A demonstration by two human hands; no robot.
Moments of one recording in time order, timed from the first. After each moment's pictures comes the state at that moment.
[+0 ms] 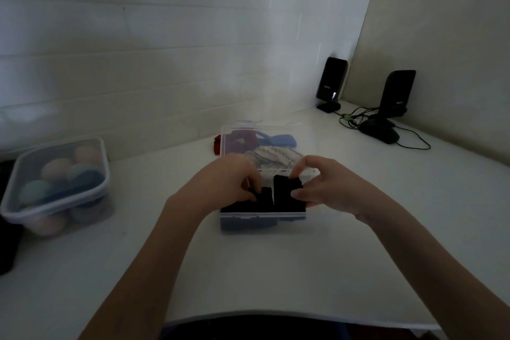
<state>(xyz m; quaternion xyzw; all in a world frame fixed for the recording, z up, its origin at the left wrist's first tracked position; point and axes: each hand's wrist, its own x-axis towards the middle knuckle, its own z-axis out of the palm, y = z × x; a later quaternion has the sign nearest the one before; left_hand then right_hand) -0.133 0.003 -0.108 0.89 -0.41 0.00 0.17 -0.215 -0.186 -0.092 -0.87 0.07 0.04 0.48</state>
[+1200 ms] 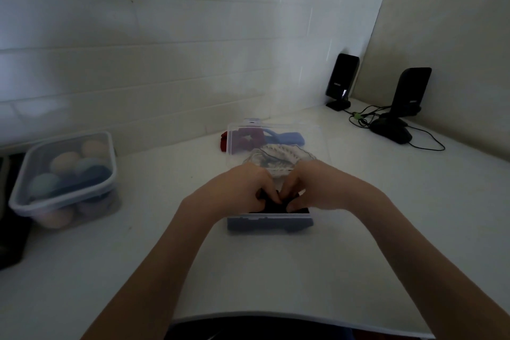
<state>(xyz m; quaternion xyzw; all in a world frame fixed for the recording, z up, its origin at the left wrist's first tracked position) -0.141 -0.007 -0.117 0.87 -0.45 -0.06 0.19 -0.188 -0.172 -0.093 -0.97 -0.11 0.10 0.18</state>
